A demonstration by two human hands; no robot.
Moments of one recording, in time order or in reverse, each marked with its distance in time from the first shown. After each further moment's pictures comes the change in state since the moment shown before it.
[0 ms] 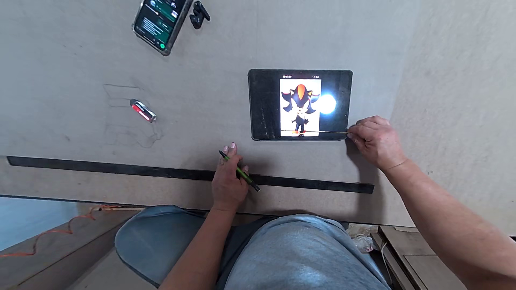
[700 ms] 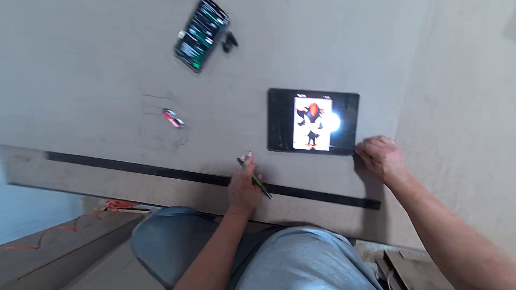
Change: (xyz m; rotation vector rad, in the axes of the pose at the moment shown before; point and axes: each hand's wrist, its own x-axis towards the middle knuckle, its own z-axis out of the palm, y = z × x) left_hand -0.004 0.001 0.004 -0.013 0.061 0.002; right_hand -0.003 -0.003 -0.002 -0.025 0.031 -0.051
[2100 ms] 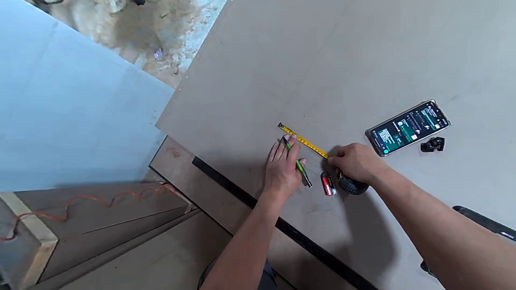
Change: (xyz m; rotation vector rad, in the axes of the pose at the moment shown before) left_hand 0.176 -0.287 -0.142 0.204 0.276 -0.082; right_hand 0.457 -0.341 0.183 0.091 -0.785 0.333
